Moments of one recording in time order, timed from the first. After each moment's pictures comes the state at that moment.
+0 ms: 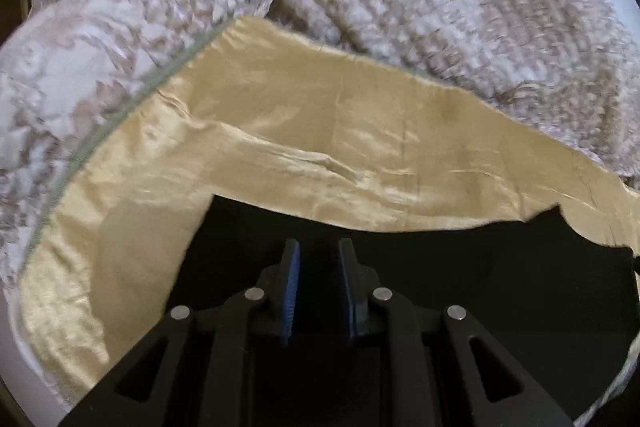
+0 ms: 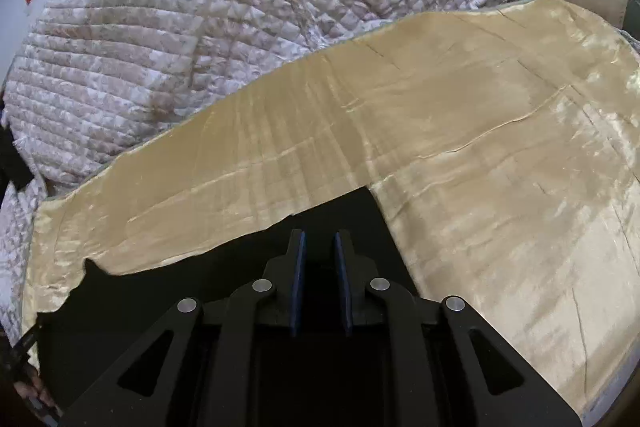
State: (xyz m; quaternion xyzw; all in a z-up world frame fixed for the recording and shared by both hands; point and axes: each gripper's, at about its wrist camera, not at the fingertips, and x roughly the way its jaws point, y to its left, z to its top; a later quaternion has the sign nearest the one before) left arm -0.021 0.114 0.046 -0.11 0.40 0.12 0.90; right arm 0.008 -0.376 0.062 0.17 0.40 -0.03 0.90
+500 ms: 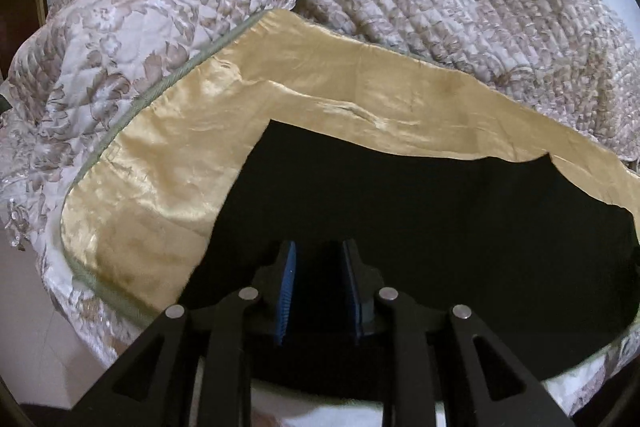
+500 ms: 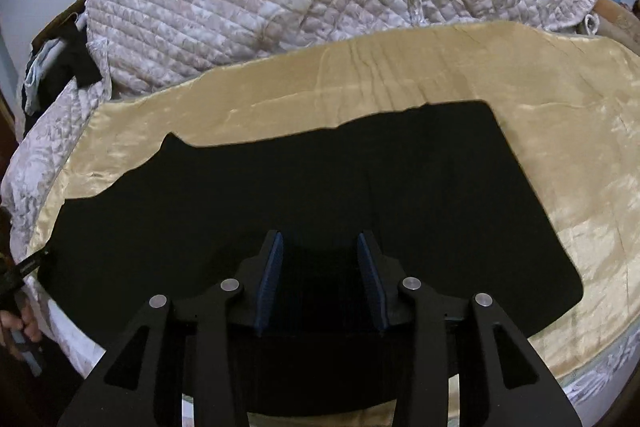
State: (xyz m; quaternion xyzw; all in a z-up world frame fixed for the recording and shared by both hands) left arm -0.096 0.100 0.037 -0.10 0.40 0.15 0.90; right arm -0.054 -0.302 0.053 0.08 0.40 0.07 0.91
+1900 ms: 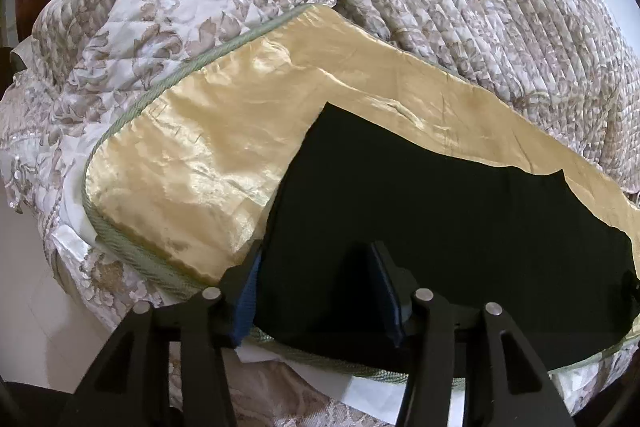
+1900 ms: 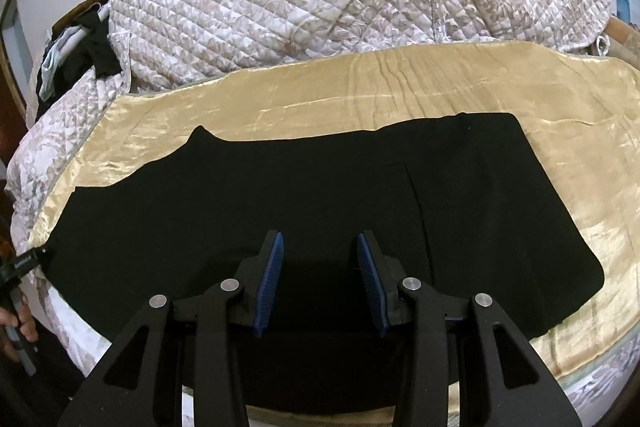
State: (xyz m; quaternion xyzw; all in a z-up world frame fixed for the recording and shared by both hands) left arm -0.123 0.131 0.022 -0.15 0.39 0.17 0.89; right arm -0.064 -0.276 0.049 0.07 0.39 0.09 0.91
